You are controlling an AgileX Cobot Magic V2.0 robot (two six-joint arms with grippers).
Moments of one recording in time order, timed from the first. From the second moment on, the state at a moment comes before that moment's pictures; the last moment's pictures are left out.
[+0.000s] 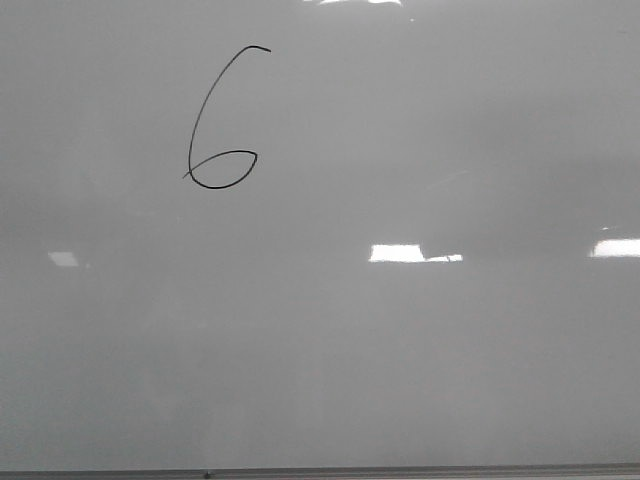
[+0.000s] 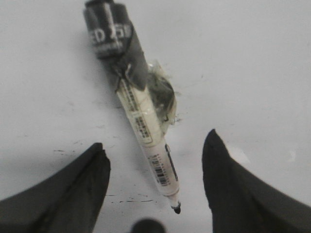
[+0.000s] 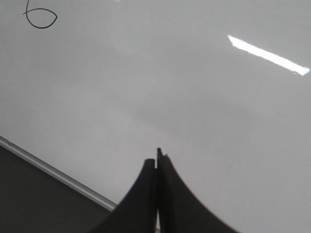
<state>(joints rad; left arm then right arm) 0.07 1.27 -0.57 0.09 -0.05 -0.01 0.29 0.53 -0.51 0.14 0.49 -0.29</state>
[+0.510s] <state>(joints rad) -0.10 0.58 -0.42 0.11 0.13 -0.01 0.19 0.34 -0.42 0.14 0.41 -0.16</state>
